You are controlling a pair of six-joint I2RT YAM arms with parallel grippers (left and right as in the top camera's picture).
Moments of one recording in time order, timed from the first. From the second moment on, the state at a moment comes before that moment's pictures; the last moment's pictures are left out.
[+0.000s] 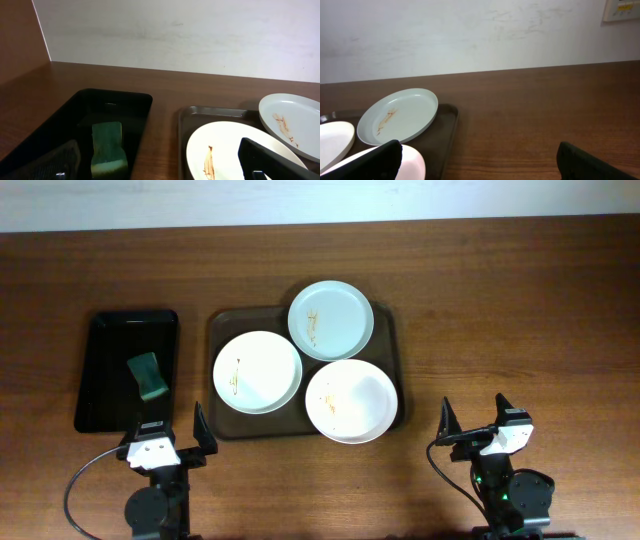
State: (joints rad) left arm 0.10 0.02 0.02 -0.08 -0.04 -0.04; right arm 0.02 0.01 0.01 -0.07 -0.07 0.12
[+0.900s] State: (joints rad) left arm 0.10 1.30 1.44 -0.97 0.14 -0.04; right arm 0.02 1.24 1.37 -0.94 -0.32 0.10
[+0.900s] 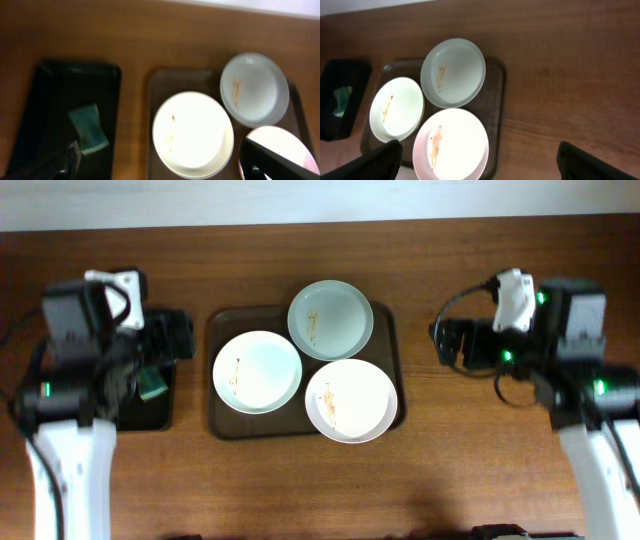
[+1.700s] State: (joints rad) left arm 0.24 1.60 1.46 -1.01 0.09 -0.08; right arm 0.69 2.05 1.39 -0.36 -0.02 0.56
